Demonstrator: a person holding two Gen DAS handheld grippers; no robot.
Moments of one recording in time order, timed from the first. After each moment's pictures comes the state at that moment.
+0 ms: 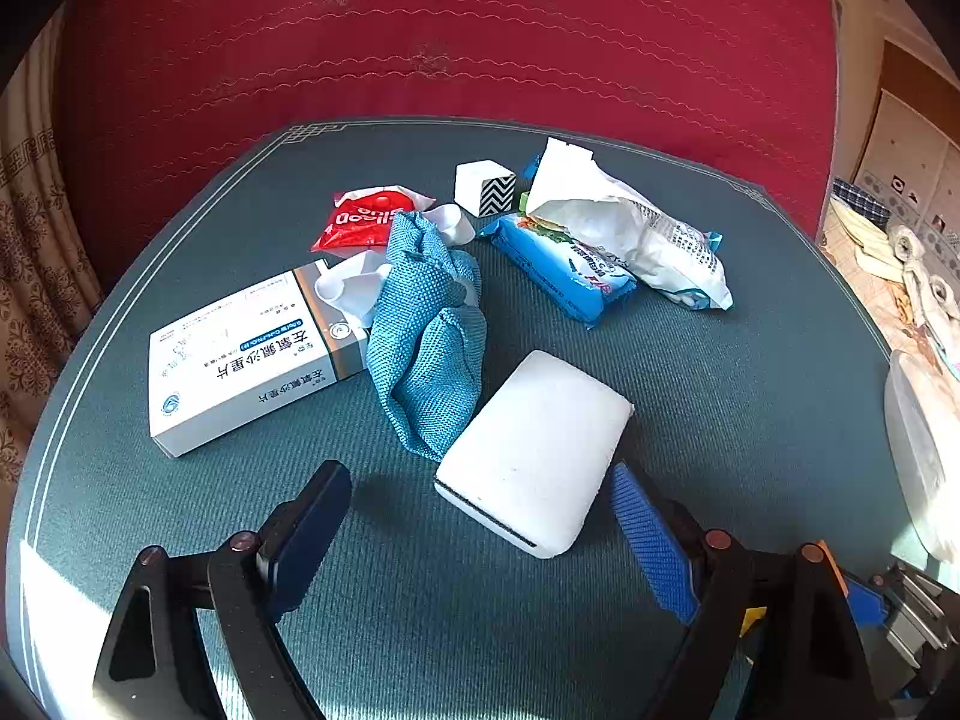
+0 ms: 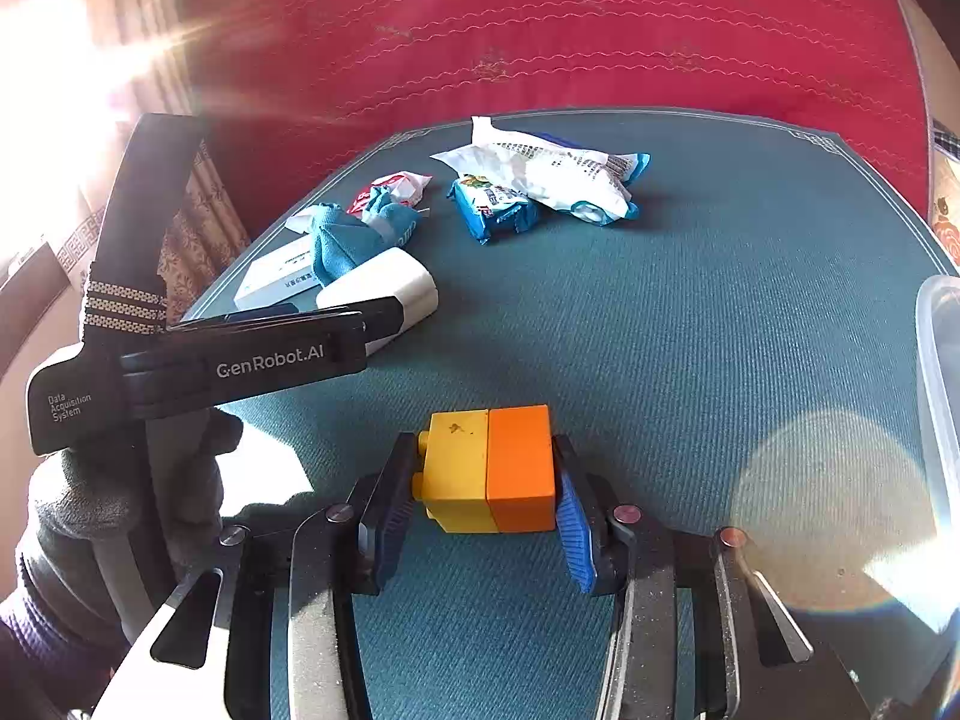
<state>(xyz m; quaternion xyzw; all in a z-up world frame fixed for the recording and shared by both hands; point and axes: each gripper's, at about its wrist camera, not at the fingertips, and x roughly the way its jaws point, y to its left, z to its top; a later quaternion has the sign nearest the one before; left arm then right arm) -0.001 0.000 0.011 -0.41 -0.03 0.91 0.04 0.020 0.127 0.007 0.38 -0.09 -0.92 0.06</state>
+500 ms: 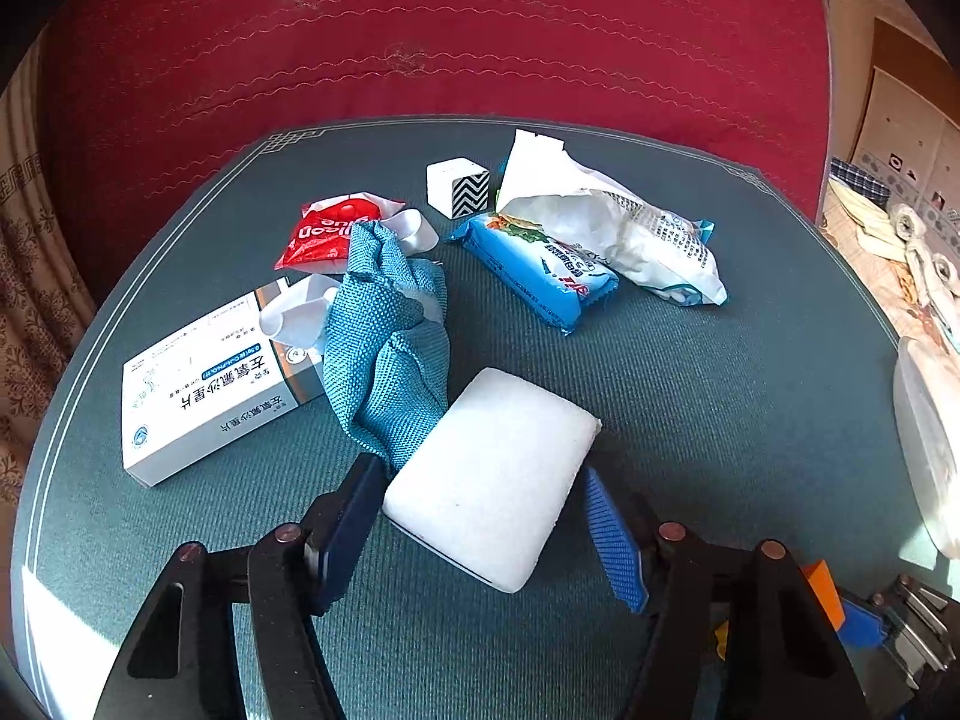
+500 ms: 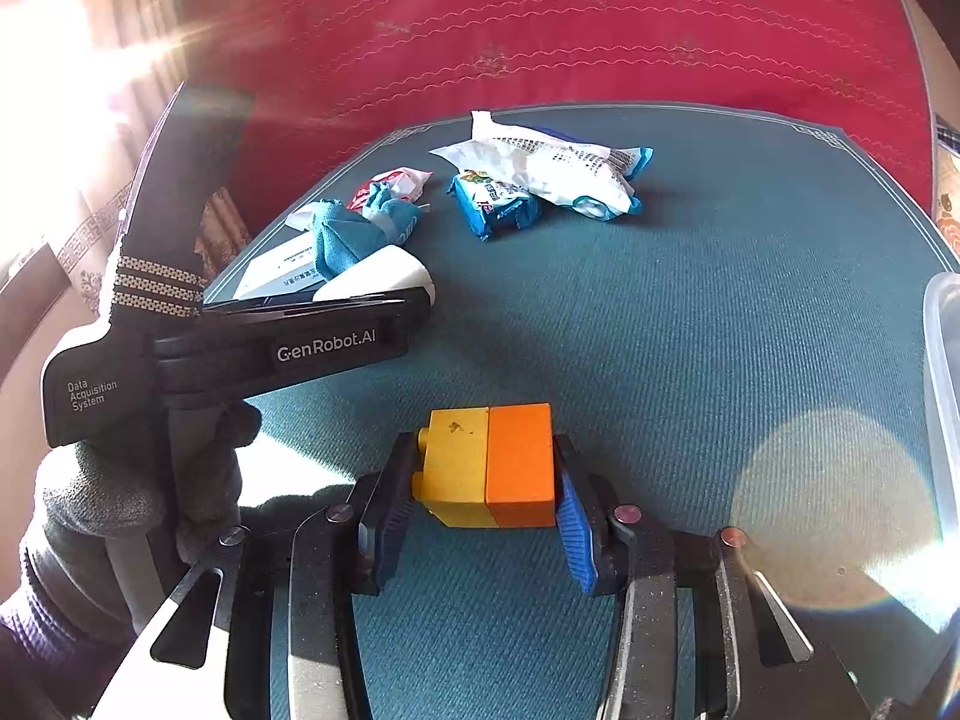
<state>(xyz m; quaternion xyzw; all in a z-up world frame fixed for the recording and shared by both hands) -0.006 0.018 0.011 -0.41 -0.01 0.91 0.05 0.016 0.126 0.006 0.38 -0.09 -0.92 0.07</state>
